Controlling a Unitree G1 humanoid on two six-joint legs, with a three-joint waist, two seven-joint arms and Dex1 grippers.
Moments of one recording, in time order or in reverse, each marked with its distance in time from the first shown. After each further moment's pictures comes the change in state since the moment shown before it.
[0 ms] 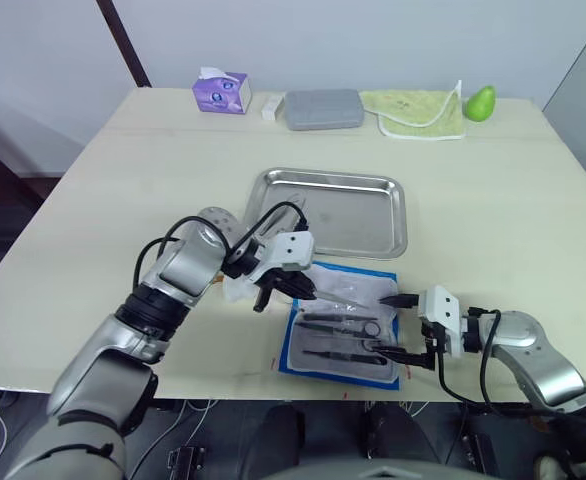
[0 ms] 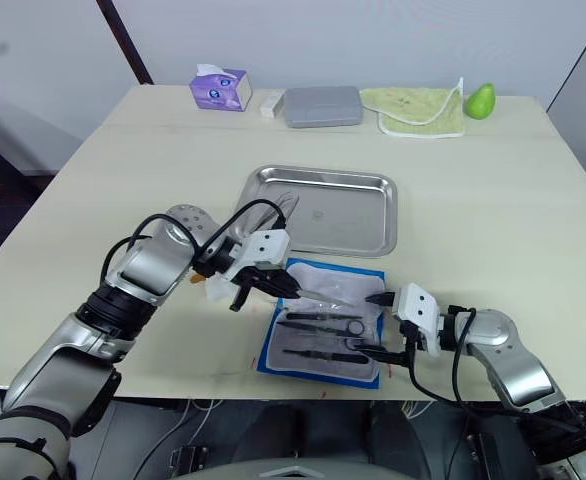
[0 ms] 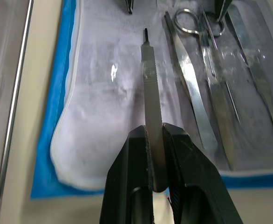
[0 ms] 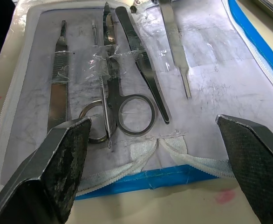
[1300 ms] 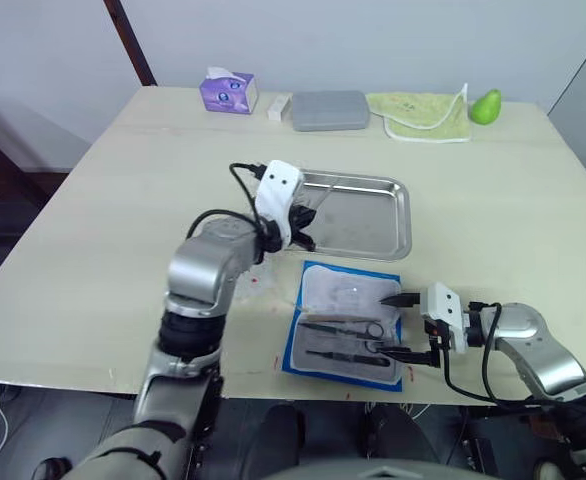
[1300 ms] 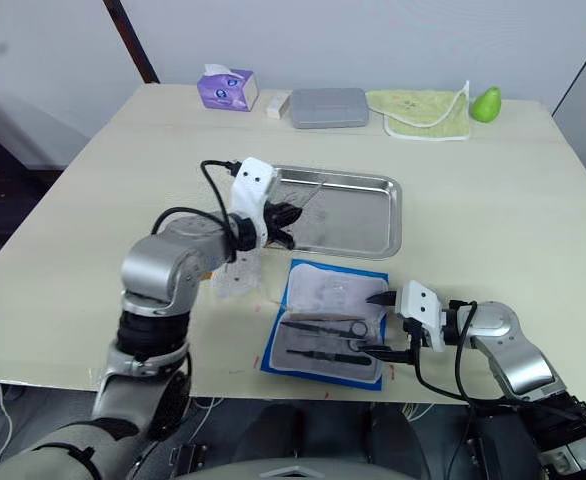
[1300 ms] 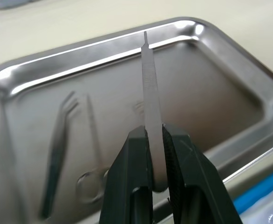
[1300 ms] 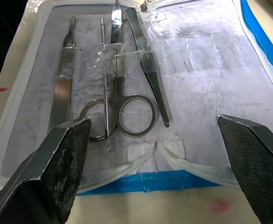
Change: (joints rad) left arm 0.036 -0.449 0.384 -0.329 -0.137 0.798 1.140; right arm -0.045 -0.023 0.002 0.052 0.000 -0.021 0.089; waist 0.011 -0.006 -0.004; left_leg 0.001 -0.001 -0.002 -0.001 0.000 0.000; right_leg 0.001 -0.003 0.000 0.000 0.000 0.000
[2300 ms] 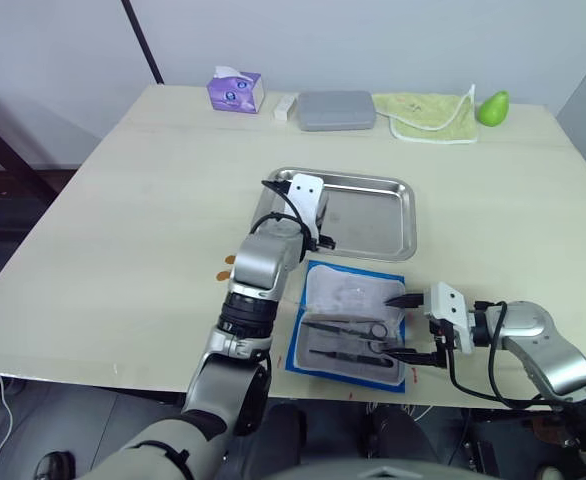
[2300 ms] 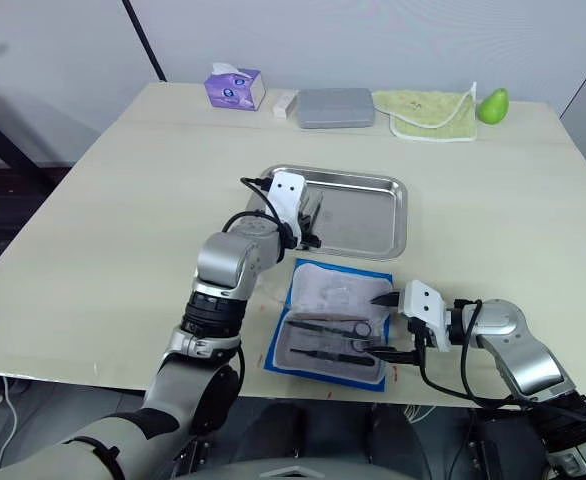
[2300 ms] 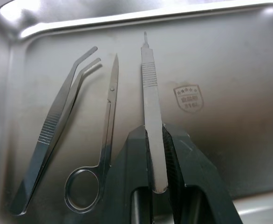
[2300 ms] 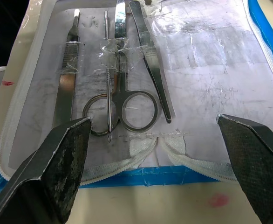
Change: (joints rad) left arm -0.057 -0.224 -0.014 0.319 0.120 -0.098 0.302; right arm 0.006 -0.038 -0.008 -0.044 0.005 0.059 0.002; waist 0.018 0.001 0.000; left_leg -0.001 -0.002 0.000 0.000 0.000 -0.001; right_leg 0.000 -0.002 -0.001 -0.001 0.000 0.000
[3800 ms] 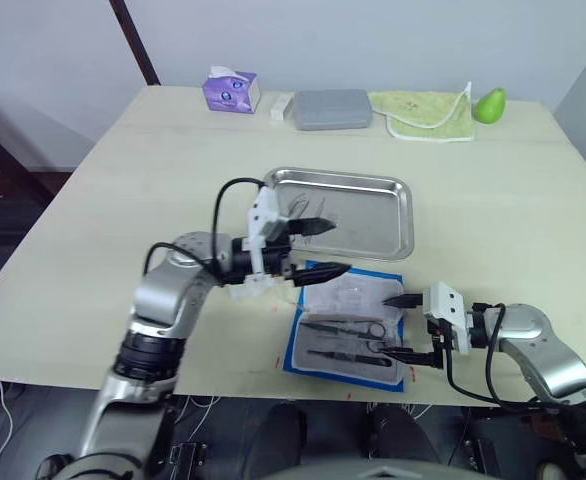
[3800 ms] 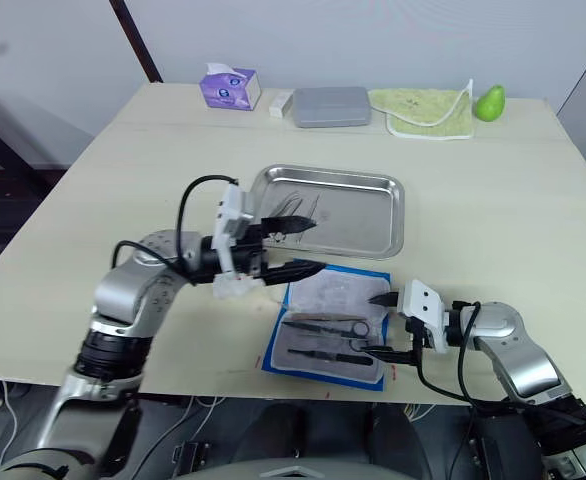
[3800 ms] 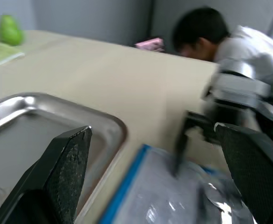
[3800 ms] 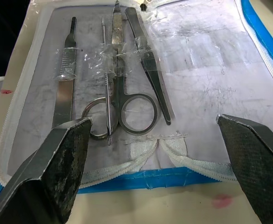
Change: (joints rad) left arm 0.277 0.543 0.004 -0.194 -0.447 -0.576 -1.175; right arm 0.013 0.031 -0.013 -0.001 0.006 -0.003 -0.009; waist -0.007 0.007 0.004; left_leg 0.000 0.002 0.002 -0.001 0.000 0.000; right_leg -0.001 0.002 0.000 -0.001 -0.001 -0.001
